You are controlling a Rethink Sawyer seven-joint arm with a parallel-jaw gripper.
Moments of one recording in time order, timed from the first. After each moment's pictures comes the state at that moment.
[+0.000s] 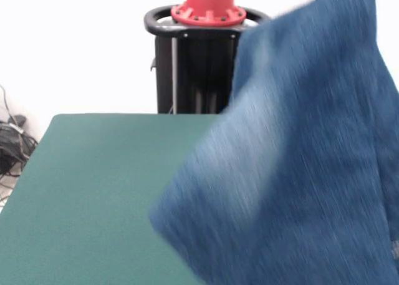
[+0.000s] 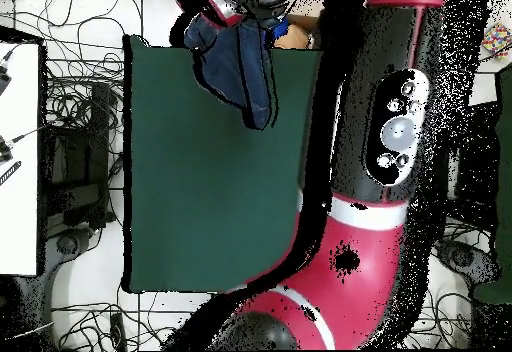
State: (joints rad) arm -0.38 -0.53 0.98 0.40 -0.74 1.92 1.03
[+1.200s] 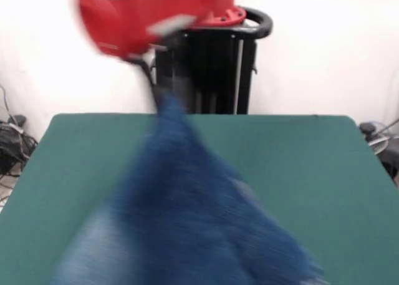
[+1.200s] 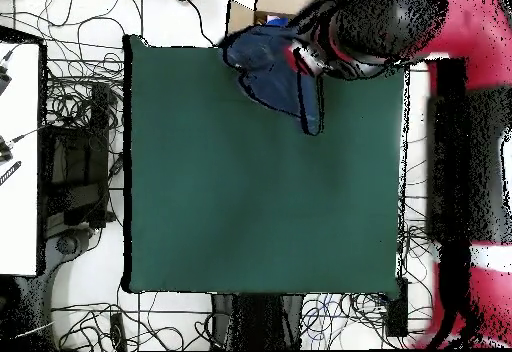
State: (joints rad) arm -0.87 -0.58 1.13 1.11 -0.60 1.37 1.03
